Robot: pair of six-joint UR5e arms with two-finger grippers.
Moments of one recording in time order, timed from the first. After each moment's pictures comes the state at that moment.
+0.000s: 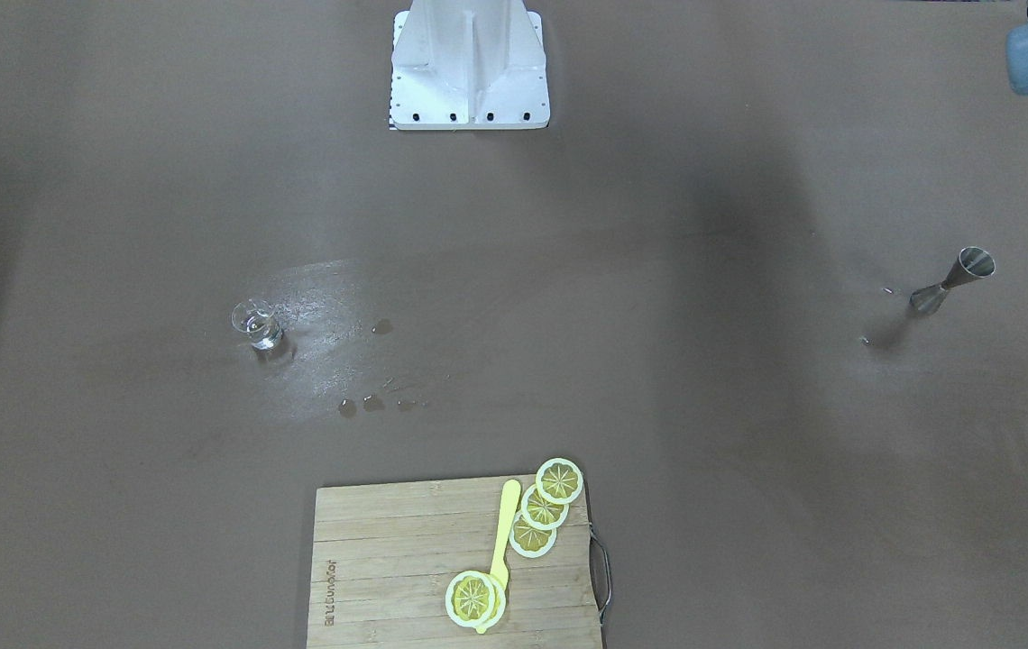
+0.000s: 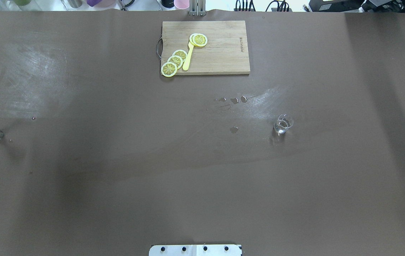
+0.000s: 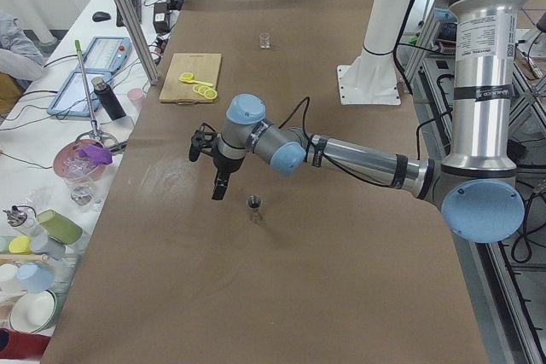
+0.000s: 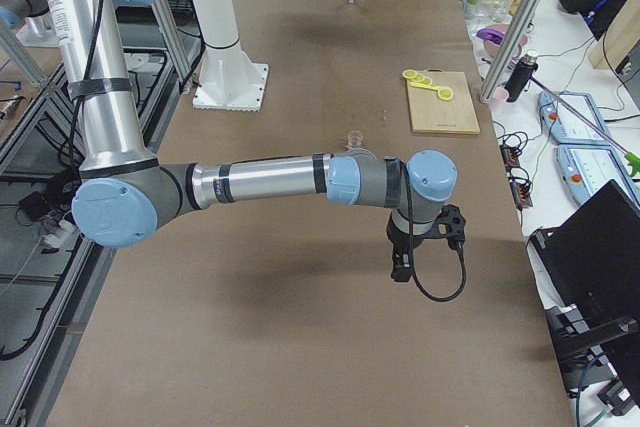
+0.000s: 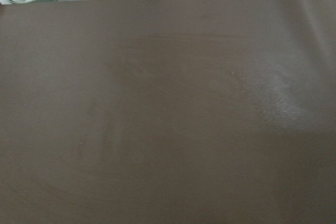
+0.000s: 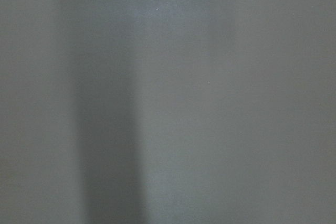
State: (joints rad) left arm -1.37 -1.53 -1.78 -1.93 -2.13 -0.52; right arm 1.59 -1.39 1.55 -1.77 2.34 -0.06
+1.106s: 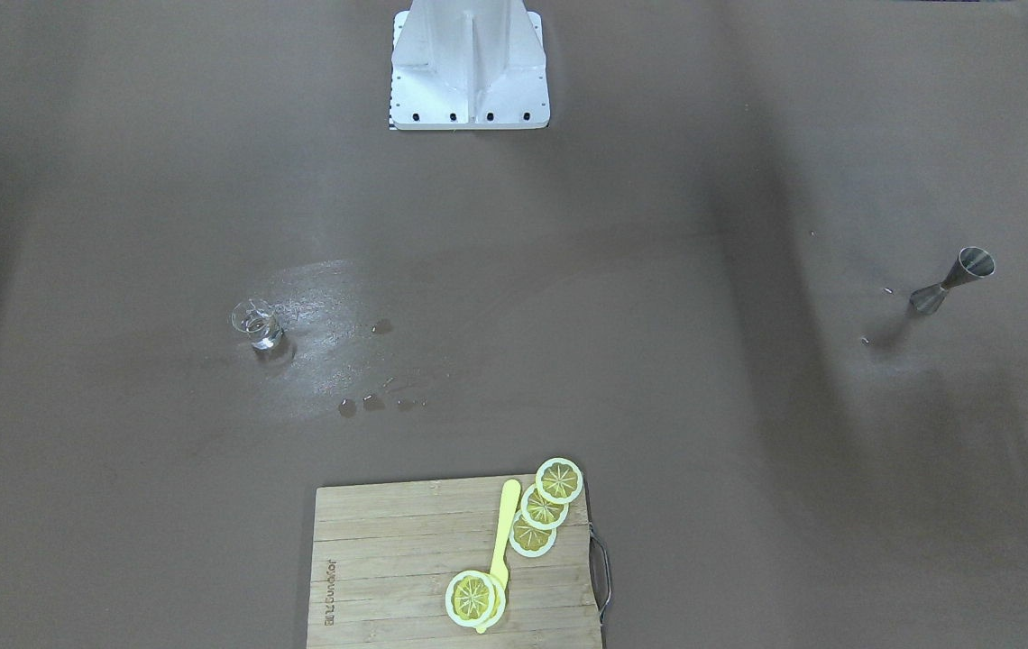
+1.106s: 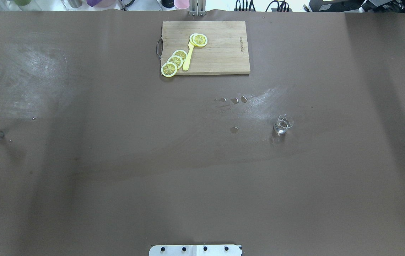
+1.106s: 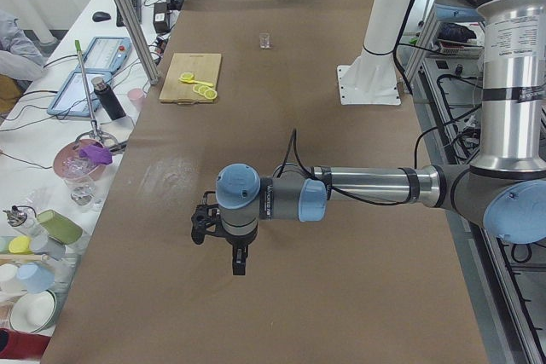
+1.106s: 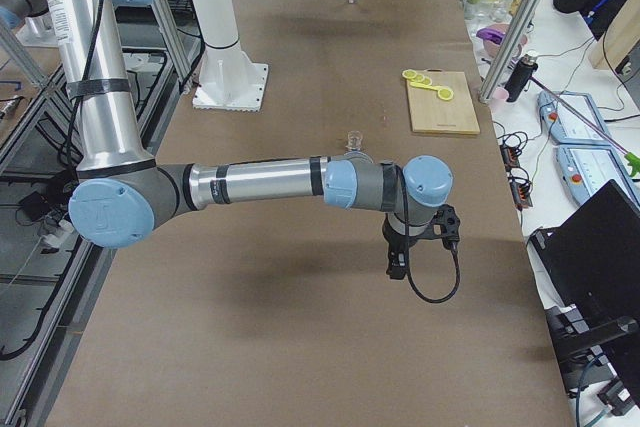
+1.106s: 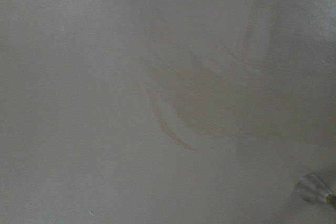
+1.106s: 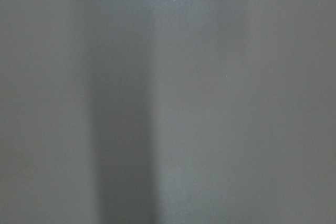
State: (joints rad) left arm -1.64 -1.48 -1.65 -1.61 -2.33 0.03; right arm 1.58 -1.40 1.54 -1.76 2.38 -0.07
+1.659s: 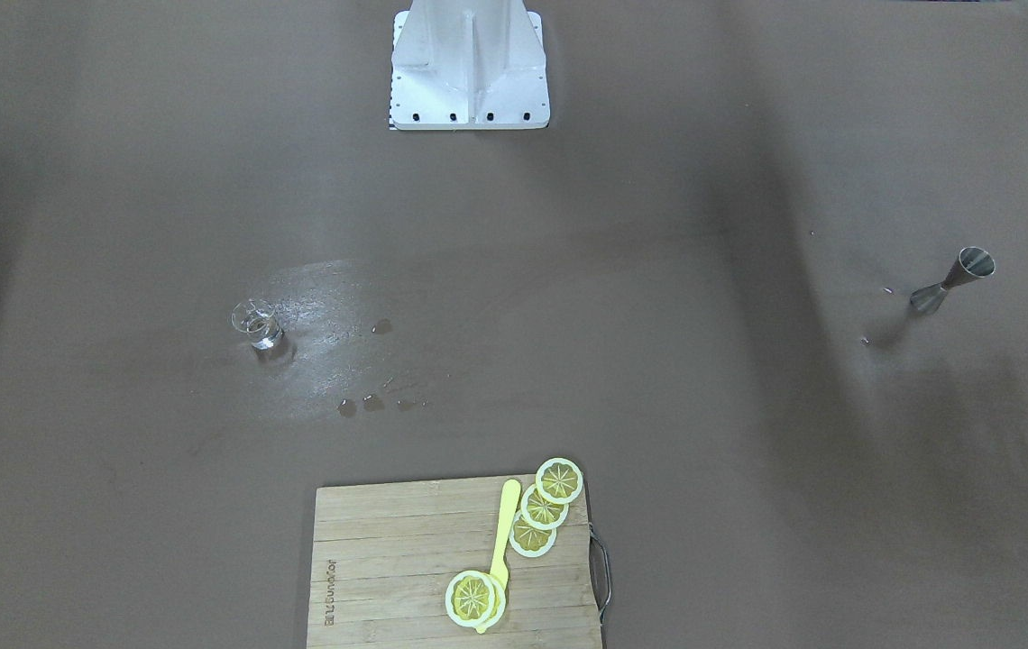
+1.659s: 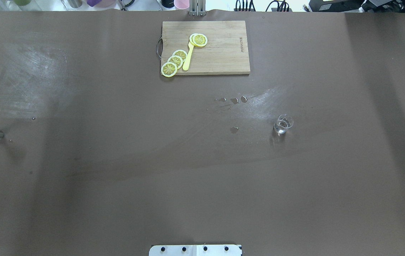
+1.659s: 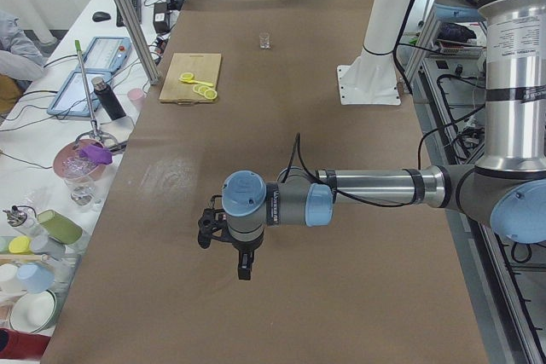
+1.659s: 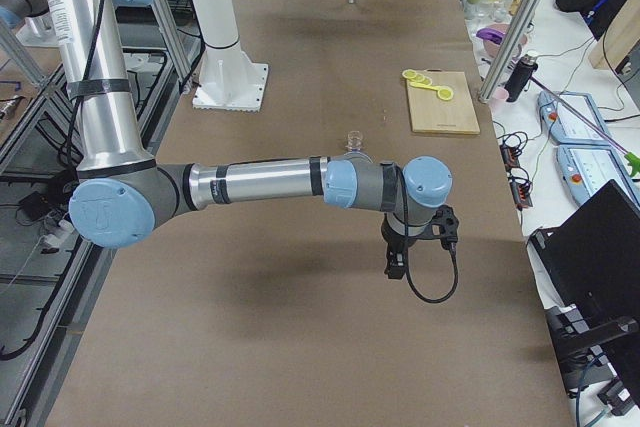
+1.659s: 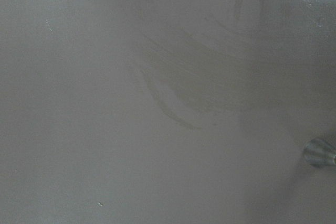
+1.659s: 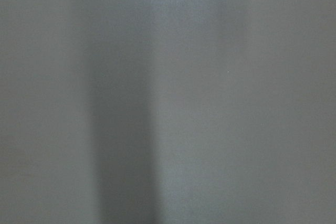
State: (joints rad) left arm -1.64 -1.47 -1.65 -1.60 -2.33 0.06; right arm 1.58 -1.40 1.54 -1.77 2.38 -0.07
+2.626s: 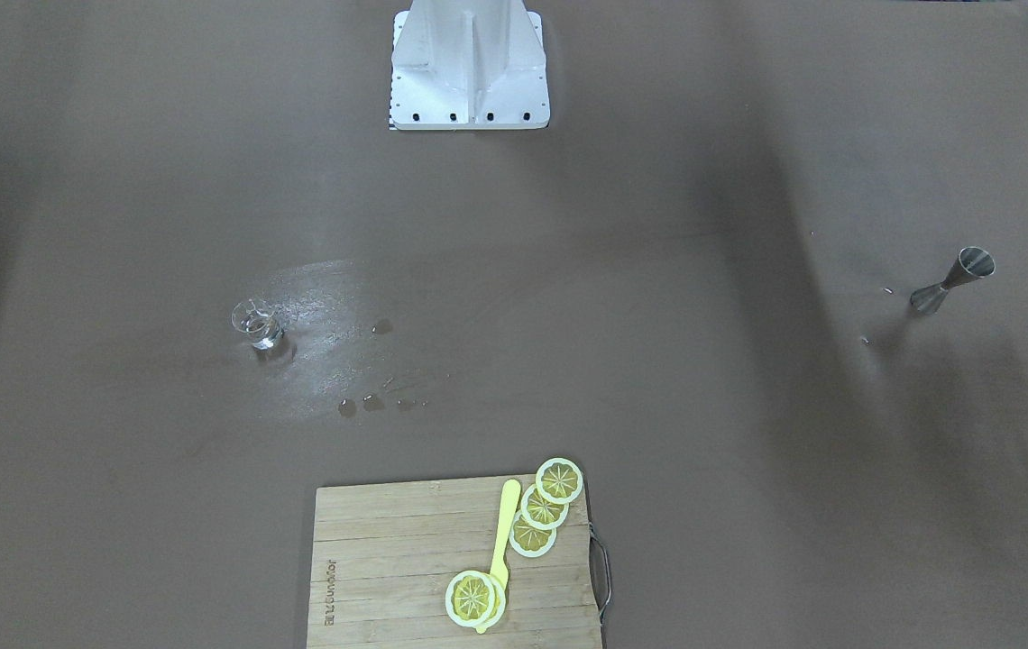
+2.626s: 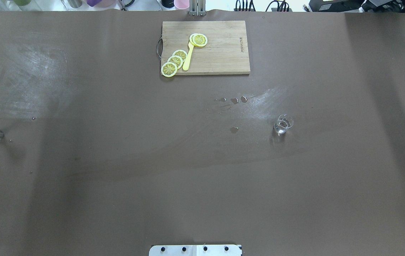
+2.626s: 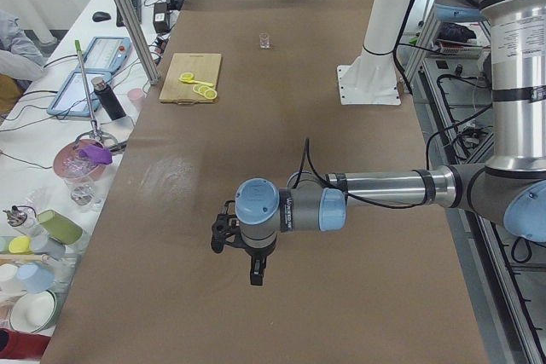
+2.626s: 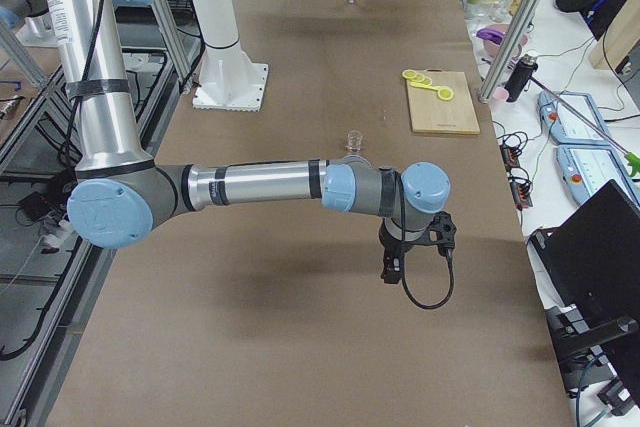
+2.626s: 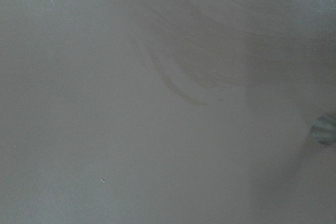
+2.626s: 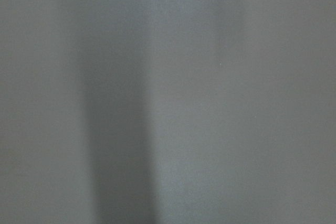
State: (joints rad) left arm -1.64 -1.41 -1.67 -1.60 -2.33 0.16; right arm 1.58 -1.41 1.53 -1.77 2.38 -0.06
